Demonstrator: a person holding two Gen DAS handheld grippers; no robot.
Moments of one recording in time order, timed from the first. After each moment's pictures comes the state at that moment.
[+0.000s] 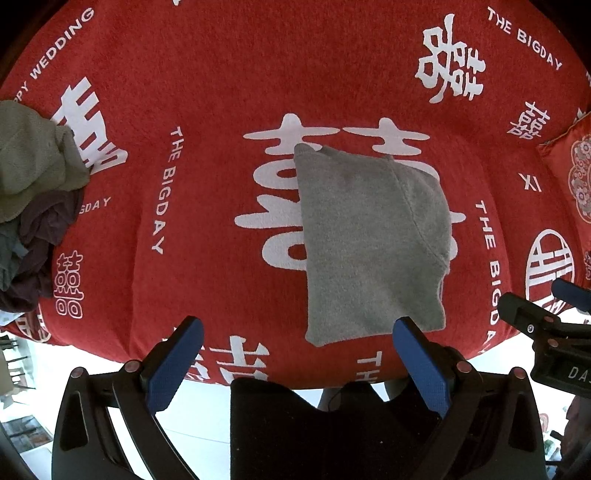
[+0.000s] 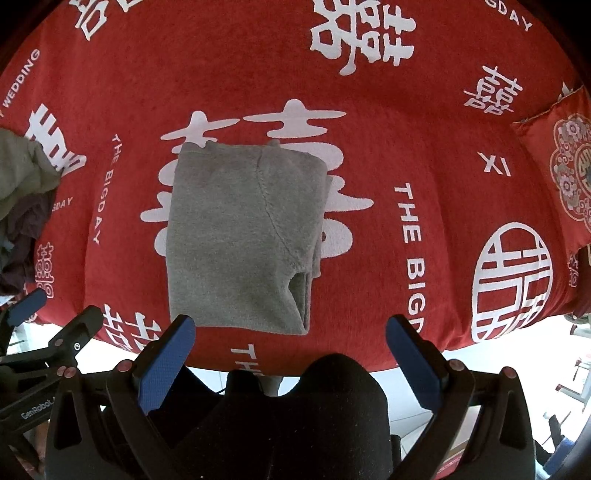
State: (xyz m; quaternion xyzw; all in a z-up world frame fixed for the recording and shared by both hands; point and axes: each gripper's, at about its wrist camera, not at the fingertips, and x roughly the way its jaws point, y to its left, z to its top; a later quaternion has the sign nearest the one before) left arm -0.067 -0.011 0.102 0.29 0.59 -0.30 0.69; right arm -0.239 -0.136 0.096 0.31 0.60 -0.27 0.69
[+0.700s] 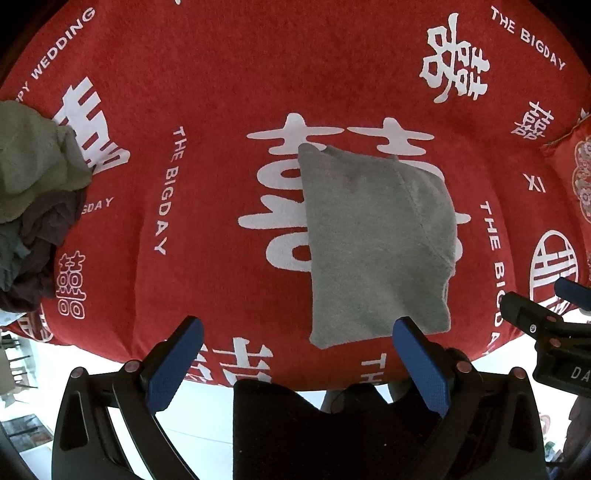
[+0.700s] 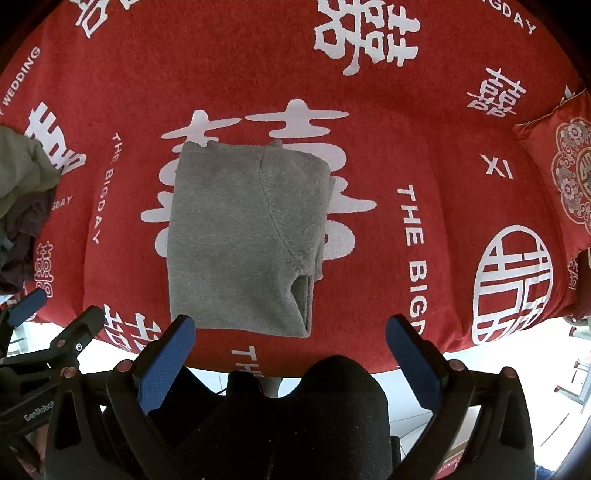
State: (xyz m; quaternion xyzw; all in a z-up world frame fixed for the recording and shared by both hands) left arm -0.064 -0.011 0.097 0.30 0.59 -0.30 0.69; right arm -0.233 -0.139 0.097 0.31 0.60 -0.27 0.69
